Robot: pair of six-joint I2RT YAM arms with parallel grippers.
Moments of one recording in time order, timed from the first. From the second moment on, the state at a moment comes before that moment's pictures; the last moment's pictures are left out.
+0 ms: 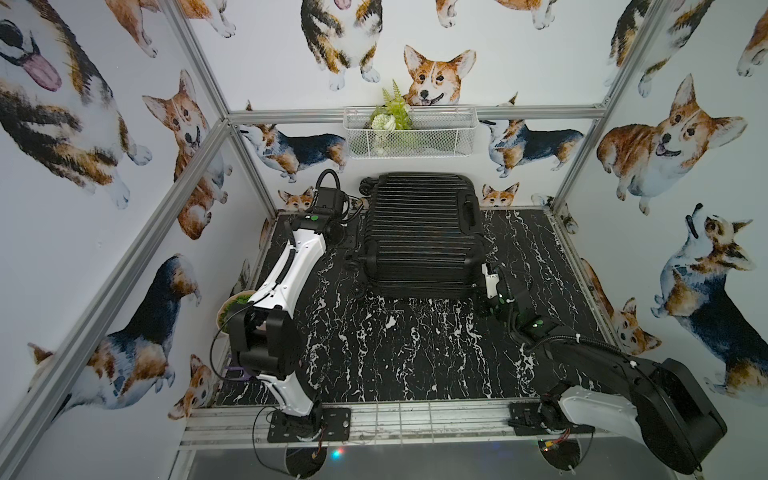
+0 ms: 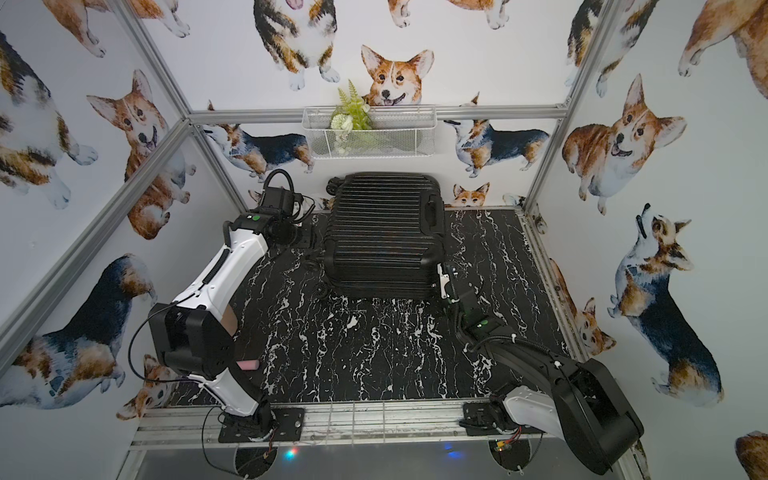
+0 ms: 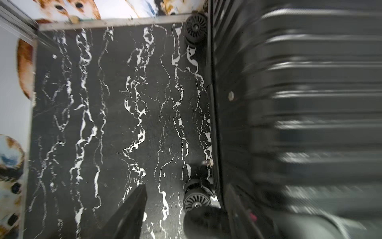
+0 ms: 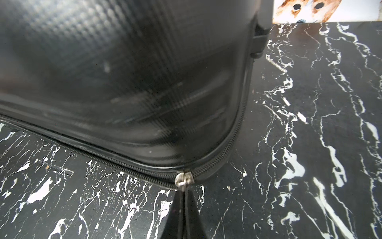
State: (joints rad) left arm -0.21 1.72 1.63 -0.87 -0.02 -0.11; right arm 0.58 1.15 0.47 0.12 0.13 0.26
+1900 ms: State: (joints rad) left arm -0.20 1.54 1.52 -0.95 0.34 0.48; right arm 0.58 1.18 0.50 0.06 0.06 0.19
